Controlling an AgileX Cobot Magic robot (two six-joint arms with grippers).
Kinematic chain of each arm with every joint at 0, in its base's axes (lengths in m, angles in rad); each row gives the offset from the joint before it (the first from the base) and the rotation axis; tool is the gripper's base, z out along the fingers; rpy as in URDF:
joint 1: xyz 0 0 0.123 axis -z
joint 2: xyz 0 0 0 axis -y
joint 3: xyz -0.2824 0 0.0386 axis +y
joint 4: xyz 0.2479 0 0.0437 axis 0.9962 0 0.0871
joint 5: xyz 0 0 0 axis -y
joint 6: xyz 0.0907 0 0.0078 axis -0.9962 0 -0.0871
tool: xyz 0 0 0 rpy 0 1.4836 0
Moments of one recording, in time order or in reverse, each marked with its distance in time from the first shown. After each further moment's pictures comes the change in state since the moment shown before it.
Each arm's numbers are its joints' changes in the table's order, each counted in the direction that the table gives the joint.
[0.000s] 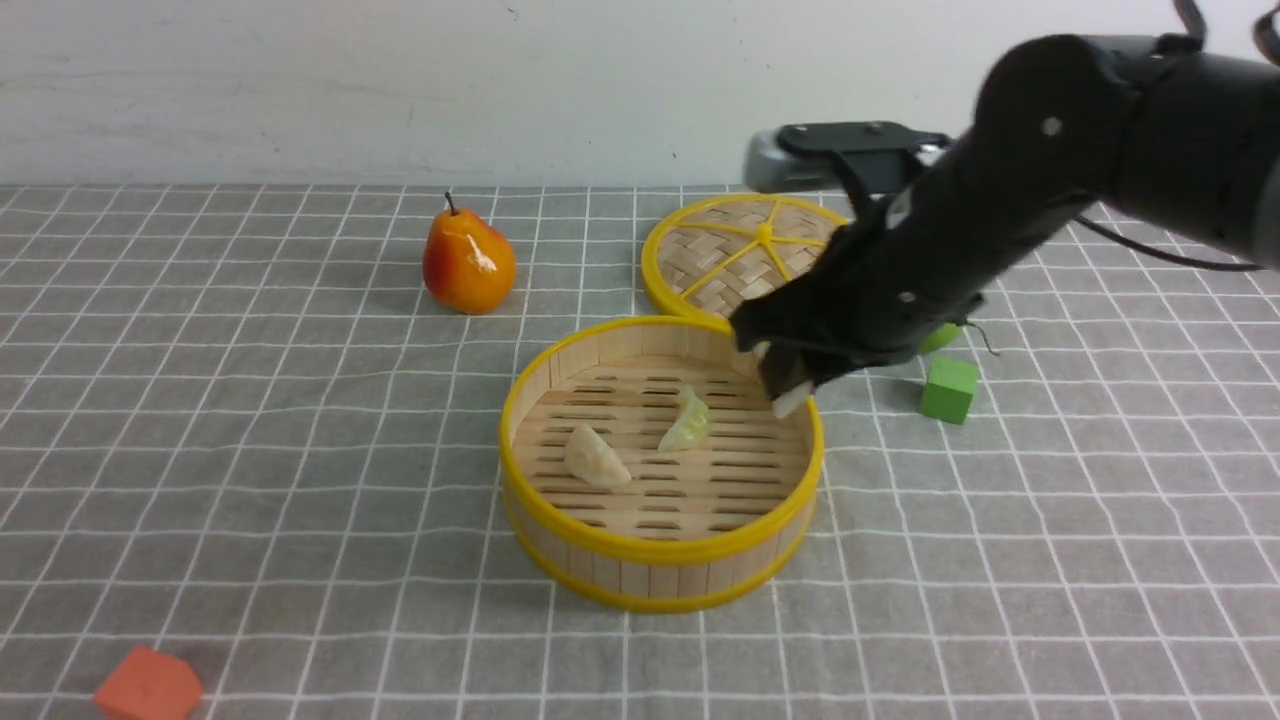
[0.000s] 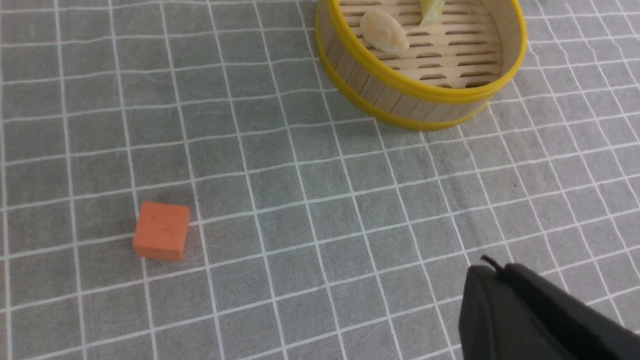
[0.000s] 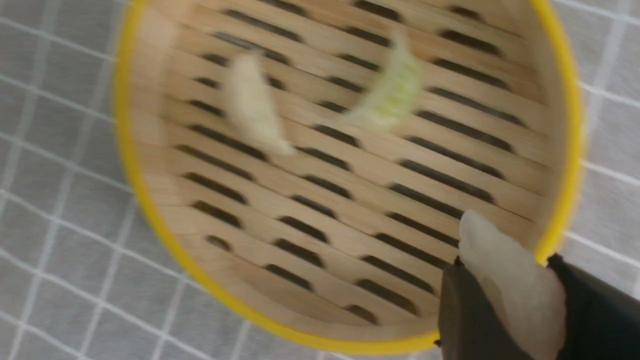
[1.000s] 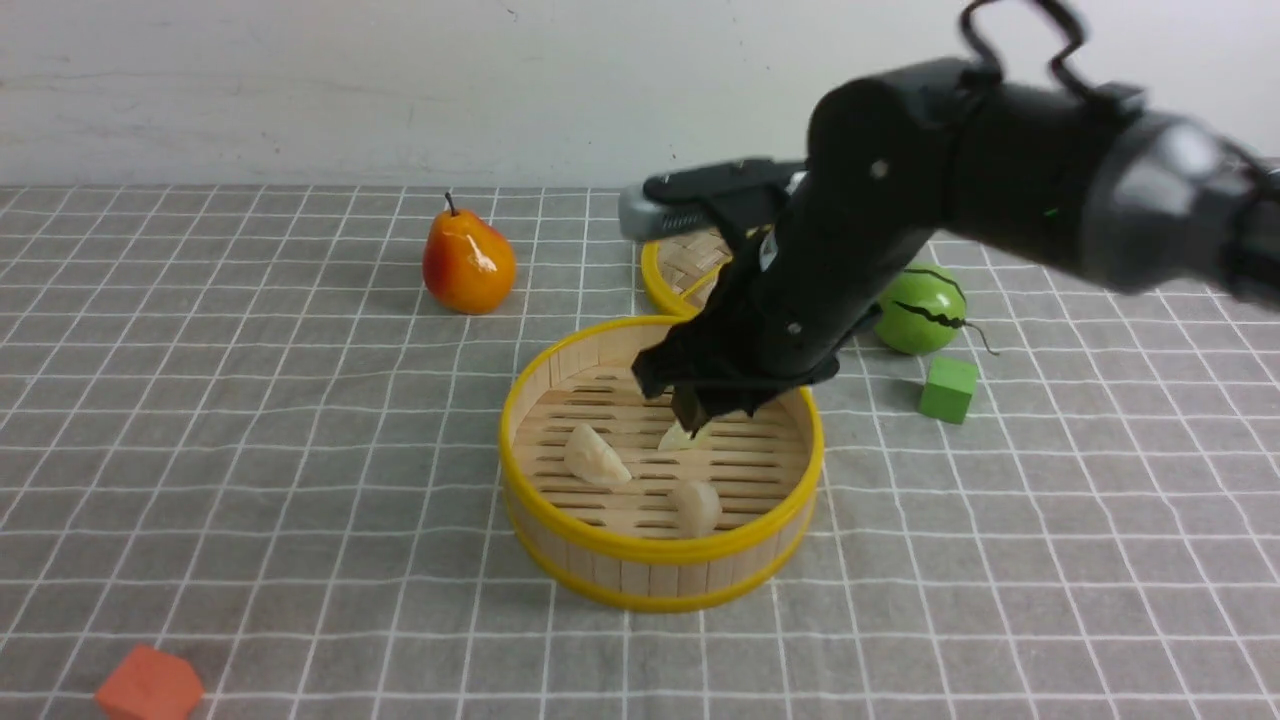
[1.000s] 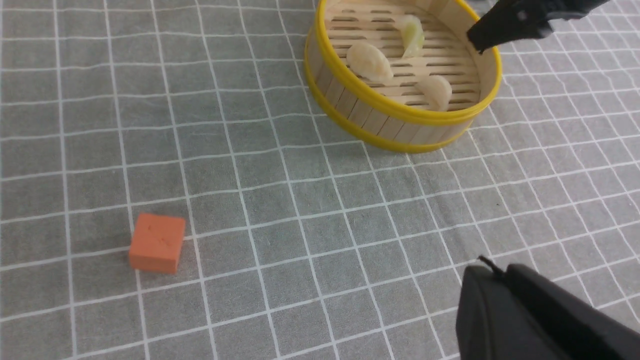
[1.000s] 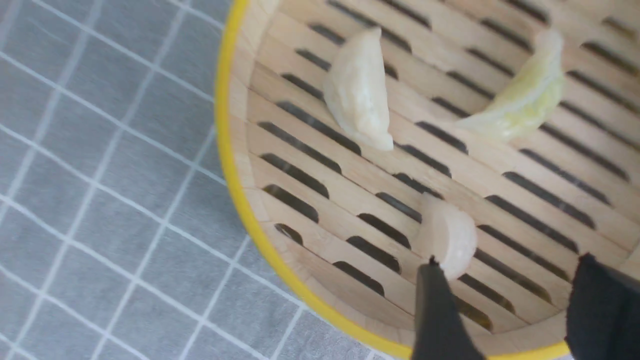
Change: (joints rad) right arm -0.091 -0.018 -0.066 -0.104 -0.049 -0.061; left arm 0.000 0.221 0.126 -0.001 0.037 0.002
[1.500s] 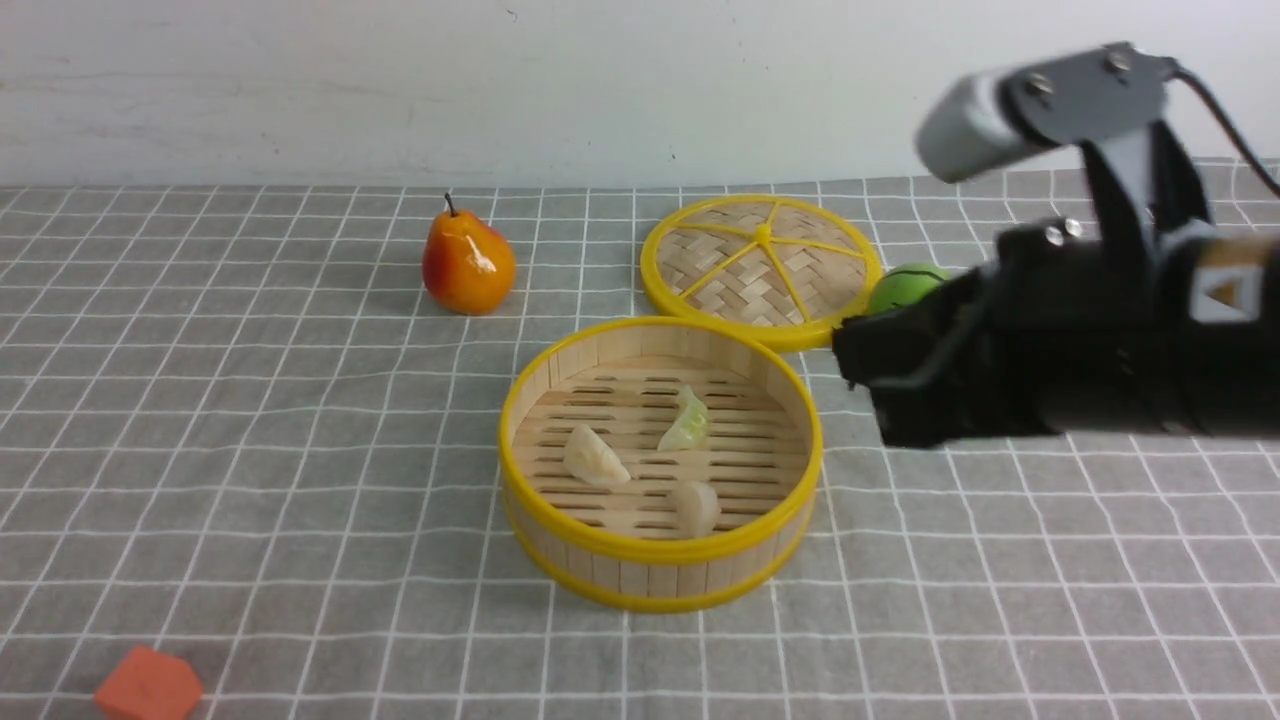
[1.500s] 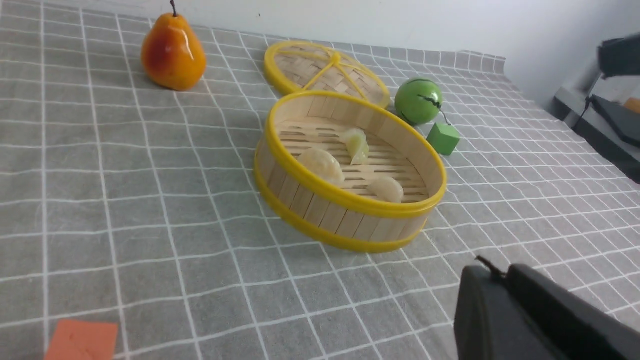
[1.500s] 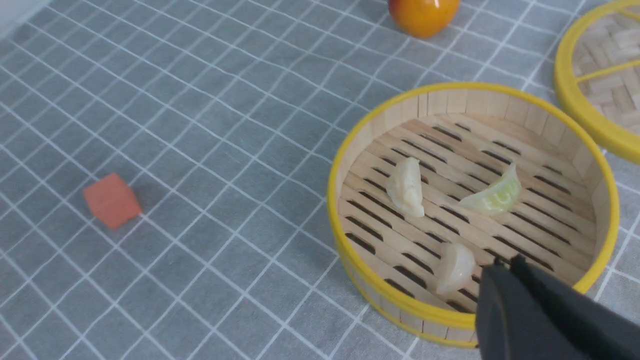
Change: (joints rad) right arm 0.000 0.701 0.672 0.252 0.469 0.304; left arm 0.000 0.337 0.448 0.000 0.458 0.001
